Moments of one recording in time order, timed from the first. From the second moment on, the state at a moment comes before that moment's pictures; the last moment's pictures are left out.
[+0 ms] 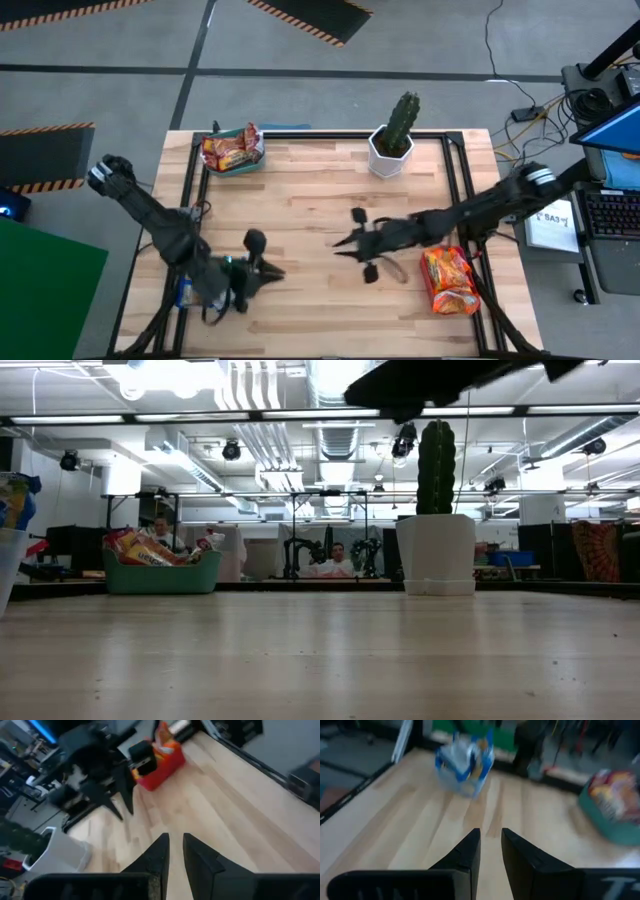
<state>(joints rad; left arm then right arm) -0.72 1.28 1.04 -0.32 -0.63 0.22 0.28 1.47 0.83 0.31 0.16 -0.17</state>
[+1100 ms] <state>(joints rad) -0.25 0.00 0.19 -0.02 -0.38 0.23 -0.03 0.49 0.11 0.58 0.16 -0.20</state>
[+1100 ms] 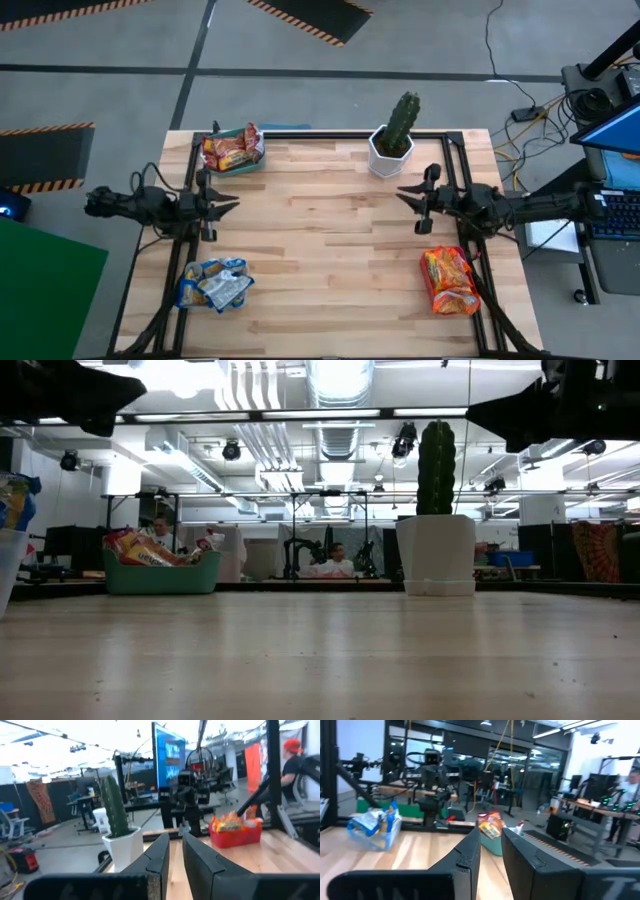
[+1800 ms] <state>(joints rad) -0.25 0.00 0.16 -0.03 -0.40 0.03 -0.07 0.03 0.01 0.52 0.16 -0.33</state>
